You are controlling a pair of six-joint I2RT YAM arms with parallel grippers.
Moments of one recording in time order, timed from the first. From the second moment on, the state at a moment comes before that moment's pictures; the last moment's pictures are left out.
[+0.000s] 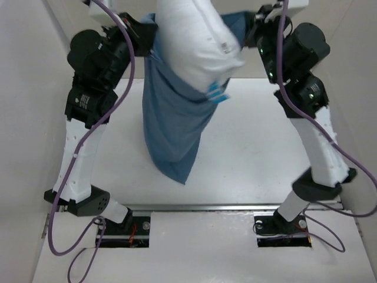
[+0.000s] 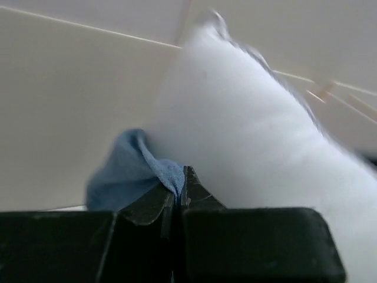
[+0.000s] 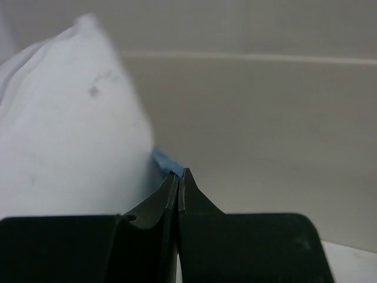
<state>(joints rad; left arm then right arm) -0.42 1.51 2.28 -0.50 -0.08 -0.36 0.67 1.54 2.27 -0.45 0.26 -0.01</state>
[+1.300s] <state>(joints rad) -0.40 1.57 2.24 -0.43 -0.02 -0.38 0.47 1.74 2.56 -0.27 0.65 -0.04</state>
